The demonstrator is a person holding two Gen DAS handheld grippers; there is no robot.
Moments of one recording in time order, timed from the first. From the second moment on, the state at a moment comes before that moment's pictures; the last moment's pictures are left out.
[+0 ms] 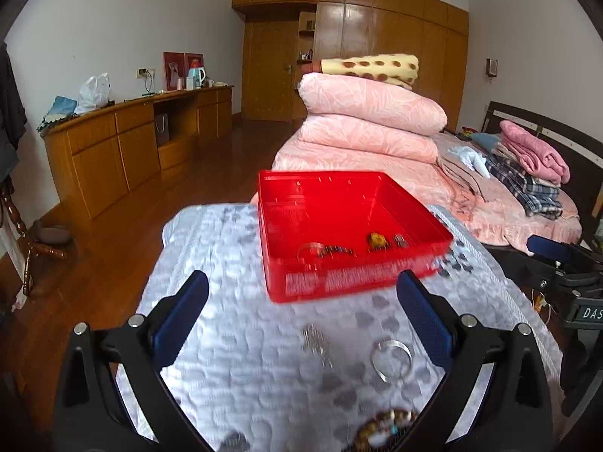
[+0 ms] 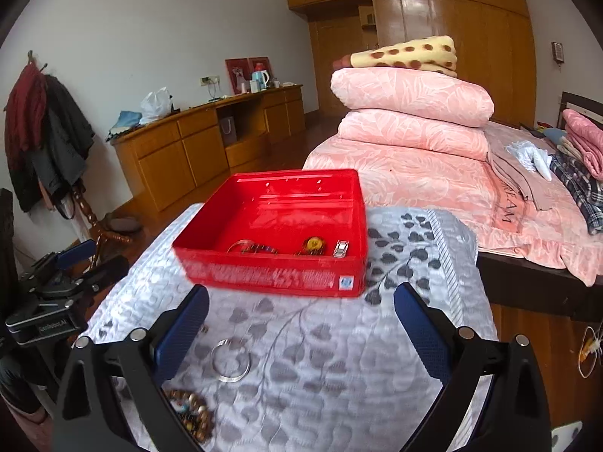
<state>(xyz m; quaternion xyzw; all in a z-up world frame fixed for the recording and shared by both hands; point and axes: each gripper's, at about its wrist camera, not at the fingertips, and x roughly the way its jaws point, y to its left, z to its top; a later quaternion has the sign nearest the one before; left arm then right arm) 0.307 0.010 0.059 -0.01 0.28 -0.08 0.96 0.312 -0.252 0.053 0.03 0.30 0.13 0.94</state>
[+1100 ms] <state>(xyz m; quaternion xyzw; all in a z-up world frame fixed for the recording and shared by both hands) 0.285 0.057 -0.018 -0.03 0.37 -0.03 0.93 0.325 -0.175 -0.042 0.02 0.42 0.14 0.90</state>
